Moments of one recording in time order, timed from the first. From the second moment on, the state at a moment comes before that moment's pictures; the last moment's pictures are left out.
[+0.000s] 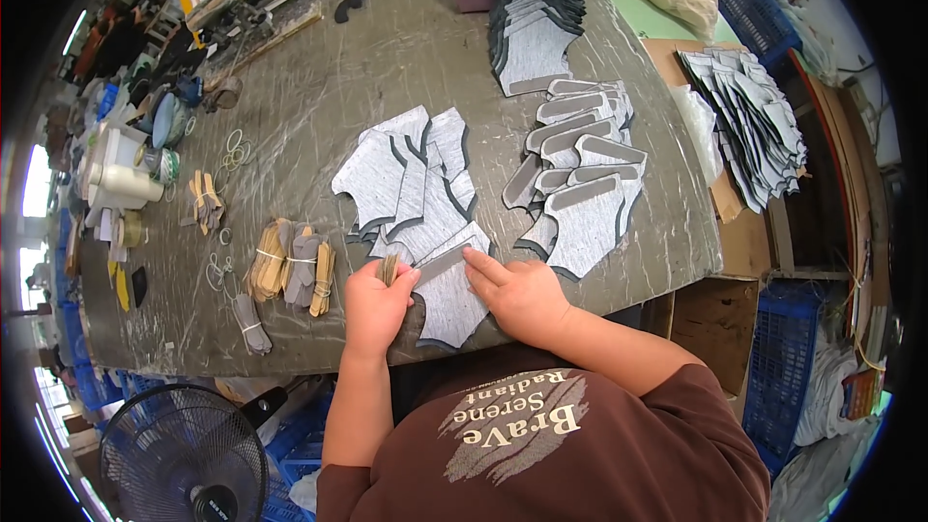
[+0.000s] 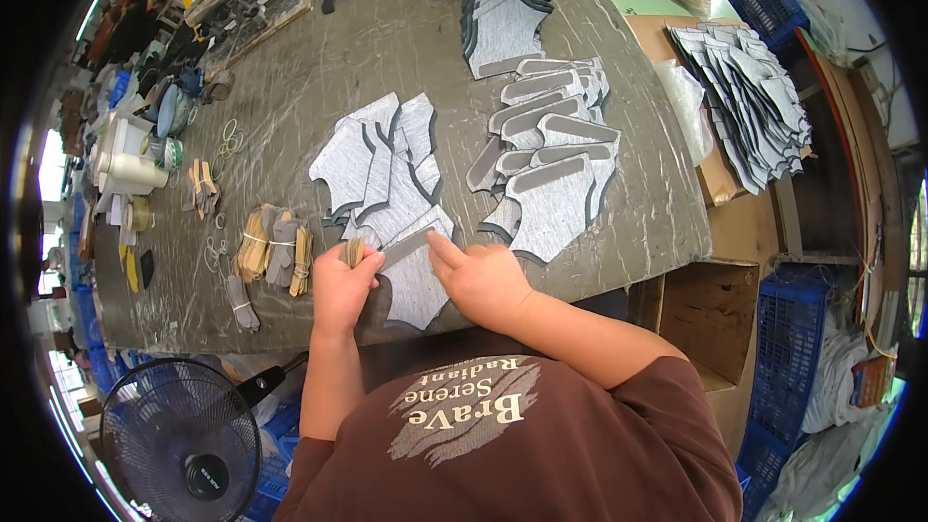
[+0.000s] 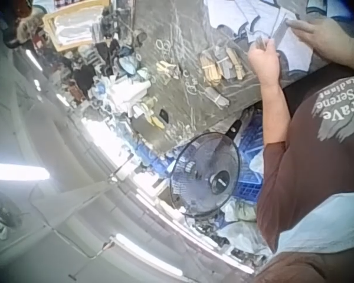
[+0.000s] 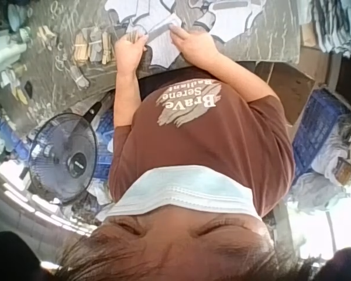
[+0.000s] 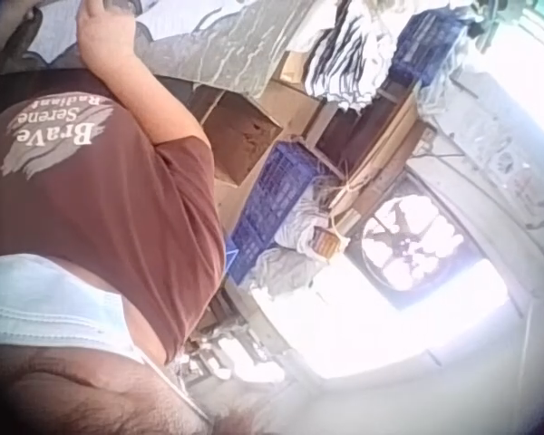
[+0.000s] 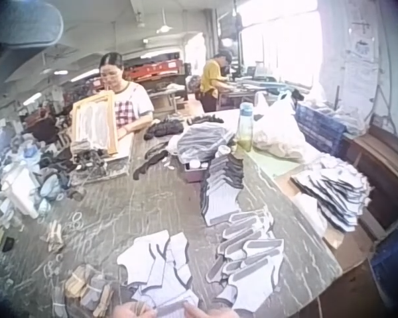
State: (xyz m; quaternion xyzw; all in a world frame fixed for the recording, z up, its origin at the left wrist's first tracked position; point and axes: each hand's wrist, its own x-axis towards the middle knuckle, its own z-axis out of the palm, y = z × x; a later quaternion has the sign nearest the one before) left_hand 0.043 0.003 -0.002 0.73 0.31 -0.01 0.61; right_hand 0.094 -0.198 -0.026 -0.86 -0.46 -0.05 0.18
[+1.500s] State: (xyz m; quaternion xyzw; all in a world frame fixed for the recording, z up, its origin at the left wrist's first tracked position) left_hand 0.013 -0.007 -0.019 0.69 0.21 0.20 0.66; right_hand 0.107 -0.180 -0.010 -0.87 -0.21 0.09 0.45
